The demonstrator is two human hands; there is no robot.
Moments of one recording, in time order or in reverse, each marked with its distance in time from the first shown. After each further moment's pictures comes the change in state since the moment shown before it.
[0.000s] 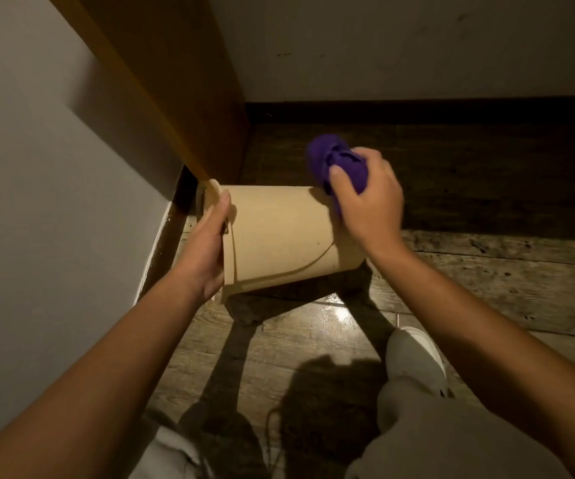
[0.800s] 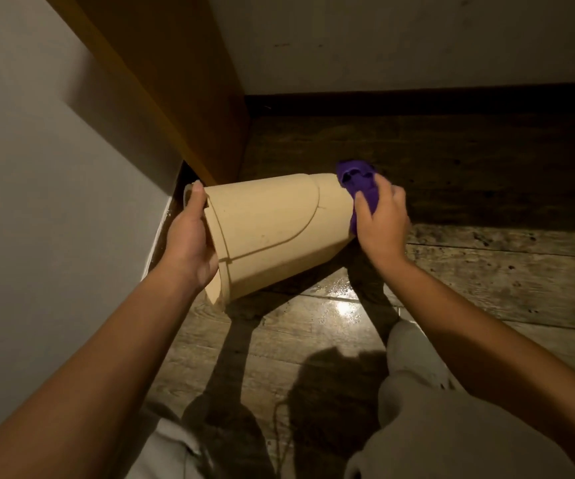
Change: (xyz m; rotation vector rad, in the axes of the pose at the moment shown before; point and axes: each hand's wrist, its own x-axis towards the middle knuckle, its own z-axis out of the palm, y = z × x) left_hand 0.005 0.006 -0.002 -0.165 0.148 -0.005; right_hand -0.014 0.076 0.012 -0.192 -0.018 0.127
